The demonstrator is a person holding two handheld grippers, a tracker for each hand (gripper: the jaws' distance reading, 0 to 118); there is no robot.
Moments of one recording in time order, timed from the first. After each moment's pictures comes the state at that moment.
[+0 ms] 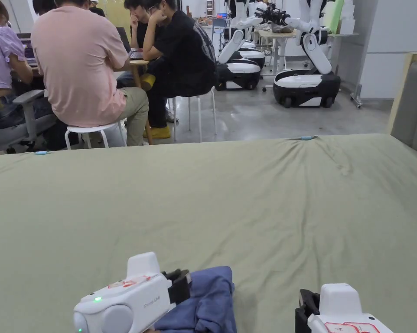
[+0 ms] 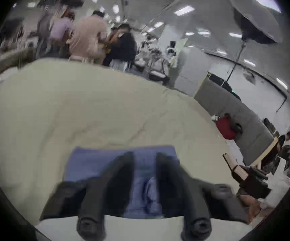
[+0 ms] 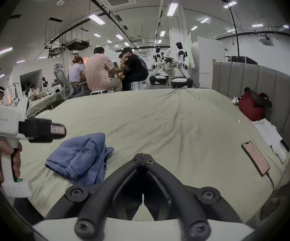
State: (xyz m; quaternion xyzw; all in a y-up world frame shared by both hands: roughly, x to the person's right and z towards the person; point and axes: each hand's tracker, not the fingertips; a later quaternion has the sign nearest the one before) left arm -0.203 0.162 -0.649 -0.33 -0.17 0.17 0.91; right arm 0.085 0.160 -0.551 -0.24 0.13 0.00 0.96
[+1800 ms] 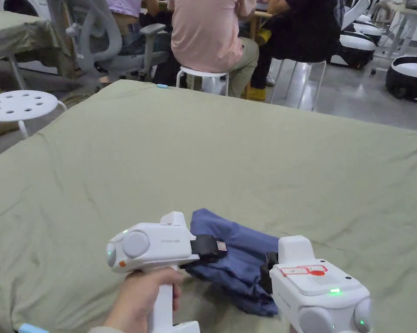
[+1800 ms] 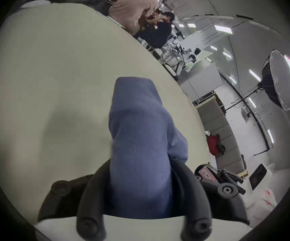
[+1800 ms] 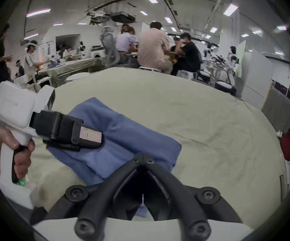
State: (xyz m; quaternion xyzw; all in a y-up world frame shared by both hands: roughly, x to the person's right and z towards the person) left arm -0.483 0.106 -0.639 -0.38 -0.17 0.34 0.84; right arm -0.227 0.141 -0.594 -0.29 0.30 0.14 0.90
